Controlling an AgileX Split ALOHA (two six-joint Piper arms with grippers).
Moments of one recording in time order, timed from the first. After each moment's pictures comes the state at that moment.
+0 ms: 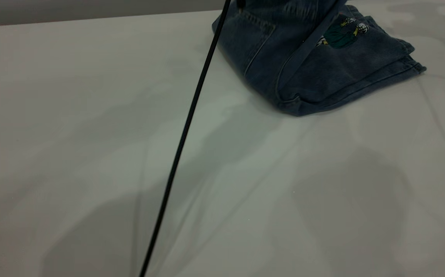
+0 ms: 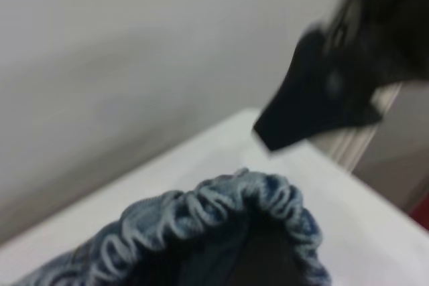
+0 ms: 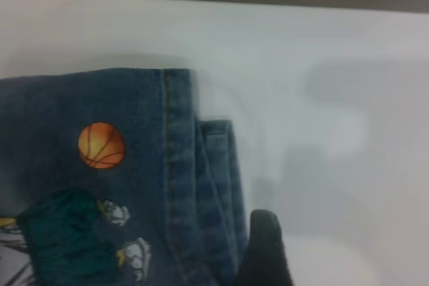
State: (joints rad) left arm -0.72 2.54 -2.18 -1.75 0.12 1.57; right arm -0.11 2.59 -2.58 0.21 1.22 -0.24
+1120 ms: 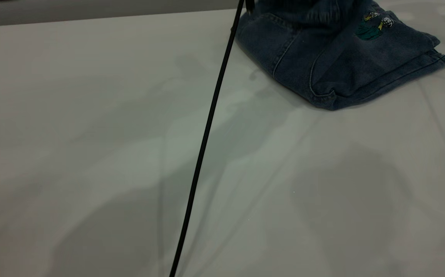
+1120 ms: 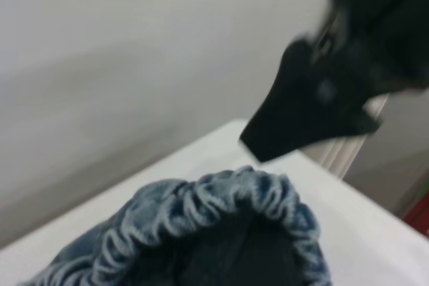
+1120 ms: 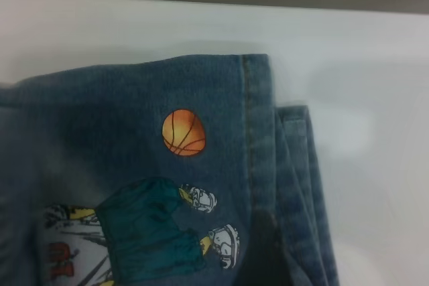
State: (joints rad) left arm -0.72 2.63 -2.26 -1.74 0.15 1.57; right arm -0.11 2.59 -2.58 0.21 1.22 -0.24
